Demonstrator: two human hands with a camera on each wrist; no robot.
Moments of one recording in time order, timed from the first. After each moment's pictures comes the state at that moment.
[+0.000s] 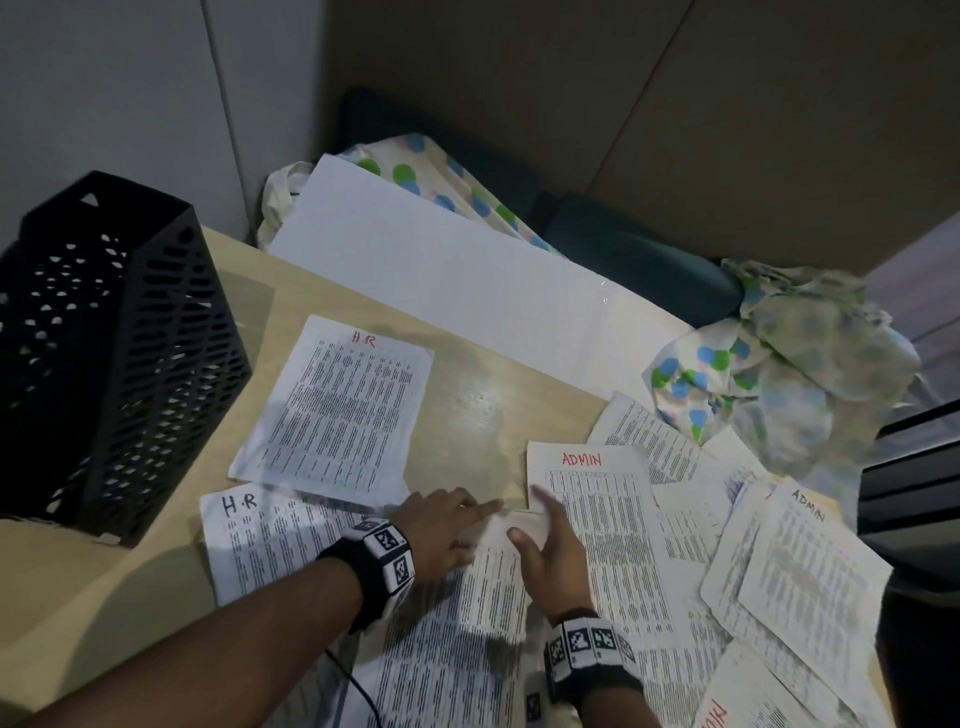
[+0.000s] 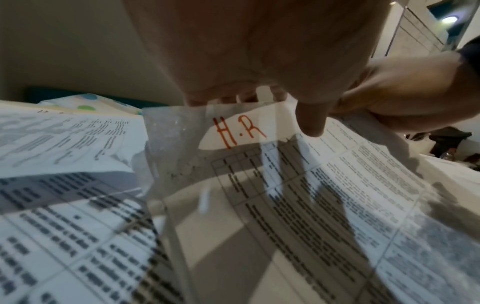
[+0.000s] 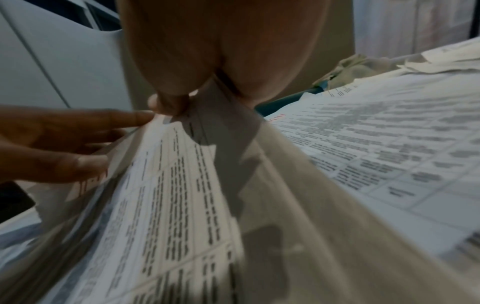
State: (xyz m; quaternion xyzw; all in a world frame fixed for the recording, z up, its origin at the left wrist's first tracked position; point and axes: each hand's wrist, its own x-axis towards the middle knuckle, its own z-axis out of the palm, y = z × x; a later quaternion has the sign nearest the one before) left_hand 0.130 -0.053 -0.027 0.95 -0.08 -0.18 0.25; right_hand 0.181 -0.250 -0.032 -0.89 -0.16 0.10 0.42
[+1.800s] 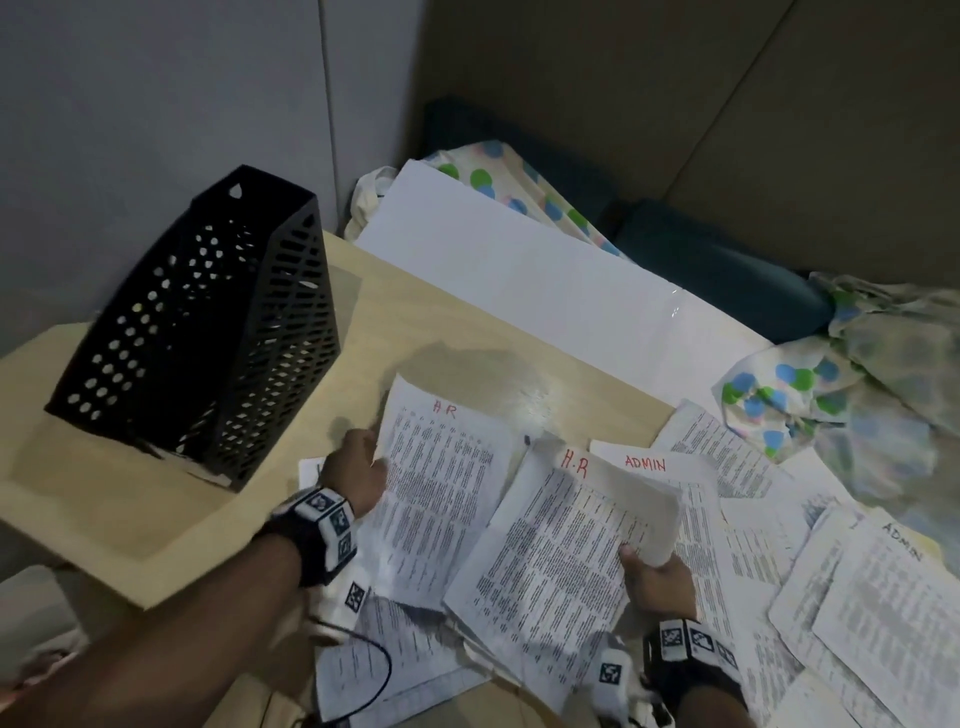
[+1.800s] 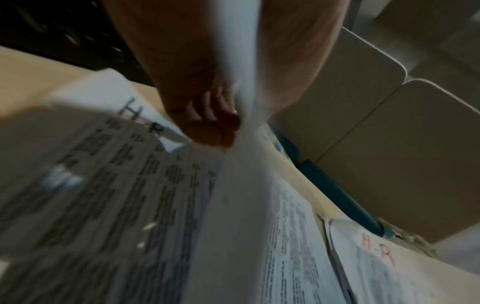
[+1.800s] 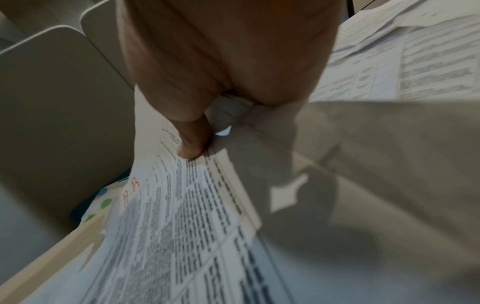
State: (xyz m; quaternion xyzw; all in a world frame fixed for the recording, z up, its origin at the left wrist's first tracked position) left_hand 0.055 0.056 -0.036 0.76 0.46 -0.01 0.46; right_hand 0.199 -0.301 -0.045 -0.91 0.10 0.16 0.36
